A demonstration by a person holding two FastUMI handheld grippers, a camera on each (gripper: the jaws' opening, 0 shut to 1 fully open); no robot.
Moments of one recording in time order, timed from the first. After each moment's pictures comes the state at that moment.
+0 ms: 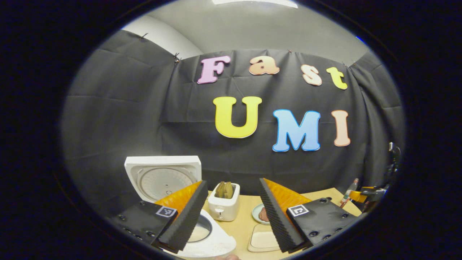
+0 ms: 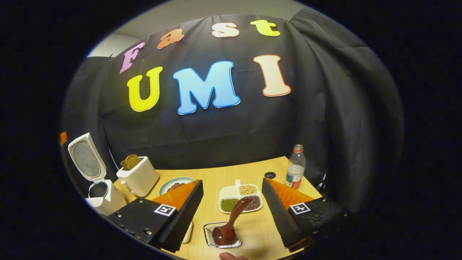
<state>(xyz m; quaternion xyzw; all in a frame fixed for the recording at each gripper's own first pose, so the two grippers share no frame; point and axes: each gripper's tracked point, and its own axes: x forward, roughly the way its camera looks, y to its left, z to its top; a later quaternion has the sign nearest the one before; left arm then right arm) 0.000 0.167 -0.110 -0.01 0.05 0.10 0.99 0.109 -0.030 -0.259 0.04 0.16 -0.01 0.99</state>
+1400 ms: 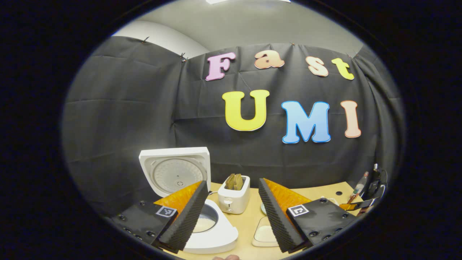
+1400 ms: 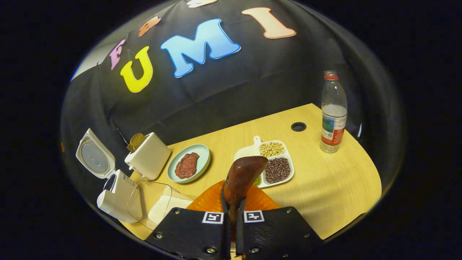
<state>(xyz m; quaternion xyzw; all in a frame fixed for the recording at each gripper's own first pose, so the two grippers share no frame) -0.027 0.156 -0.135 0.01 0.07 0.16 0.98 0.141 -0.019 -0.362 0.14 0.28 0.08 0.95</state>
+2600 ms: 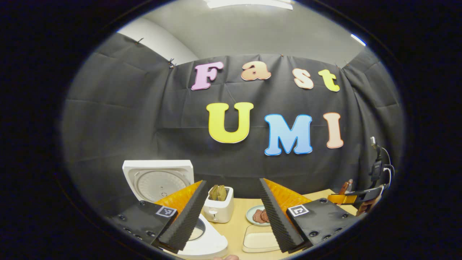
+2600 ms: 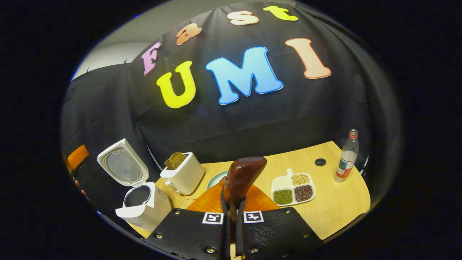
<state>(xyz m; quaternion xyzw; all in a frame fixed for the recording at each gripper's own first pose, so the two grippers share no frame) -0.017 0.134 -0.101 0.01 0.02 0.07 1.00 0.110 0.091 -0.224 0.10 0.20 0.15 0.96</state>
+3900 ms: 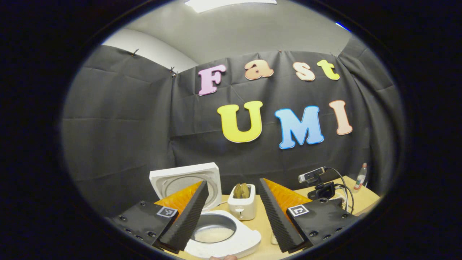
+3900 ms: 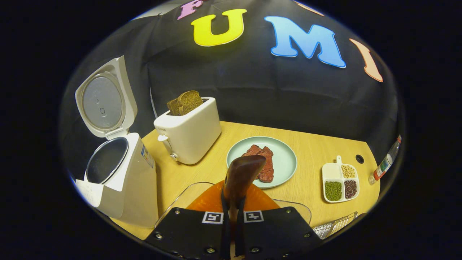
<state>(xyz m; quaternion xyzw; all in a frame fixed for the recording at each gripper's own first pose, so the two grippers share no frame) -0.062 0.204 -0.098 0.07 0.03 0.12 0.99 0.157 0.261 -0.385 -0.05 0.30 0.19 0.93</state>
